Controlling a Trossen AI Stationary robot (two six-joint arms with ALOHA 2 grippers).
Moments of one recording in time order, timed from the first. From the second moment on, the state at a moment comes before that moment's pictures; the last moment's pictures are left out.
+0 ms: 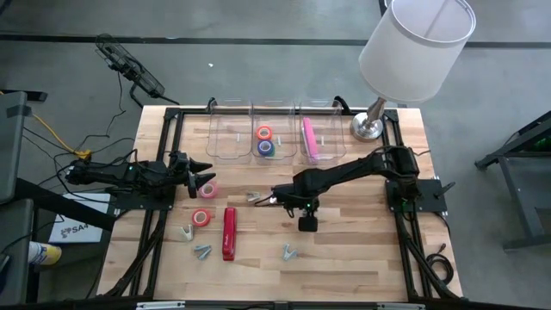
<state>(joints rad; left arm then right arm) -0.16 0.01 0.13 -0.37 -0.48 -0.55 0.12 2.02 1.48 -1.04 -0.16 0.21</state>
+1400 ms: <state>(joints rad) -0.16 0.01 0.13 -0.37 -0.48 -0.55 0.19 2.02 1.38 -0.99 -0.05 0.21</state>
